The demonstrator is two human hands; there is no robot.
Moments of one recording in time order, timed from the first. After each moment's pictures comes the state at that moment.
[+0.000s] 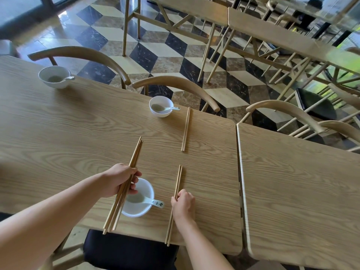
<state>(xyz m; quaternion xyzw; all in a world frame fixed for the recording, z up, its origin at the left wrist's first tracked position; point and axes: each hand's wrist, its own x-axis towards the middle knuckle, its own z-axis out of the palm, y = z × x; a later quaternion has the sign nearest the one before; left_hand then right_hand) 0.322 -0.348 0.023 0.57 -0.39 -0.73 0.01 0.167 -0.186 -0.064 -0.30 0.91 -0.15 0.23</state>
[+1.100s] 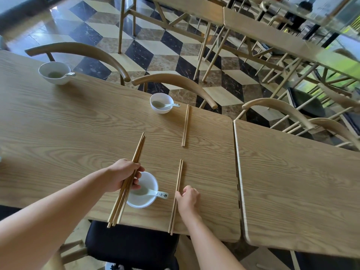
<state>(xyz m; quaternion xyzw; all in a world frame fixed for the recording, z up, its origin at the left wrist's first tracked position) 0.333 -0.345 0.023 0.56 -0.40 -0.72 0.01 0.168 -0.175 -0.065 -0.26 0.94 -0.15 0.19</state>
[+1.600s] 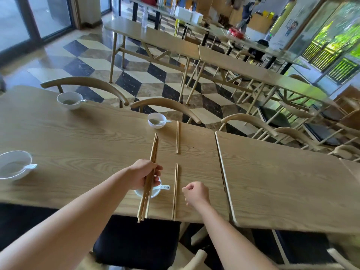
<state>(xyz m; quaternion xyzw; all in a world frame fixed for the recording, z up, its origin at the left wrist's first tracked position) 0.359 -0.280 0.121 0.47 -0.38 -0.79 0.04 0.217 -0.125 0.082 -0.22 0.91 -0.23 0.26</state>
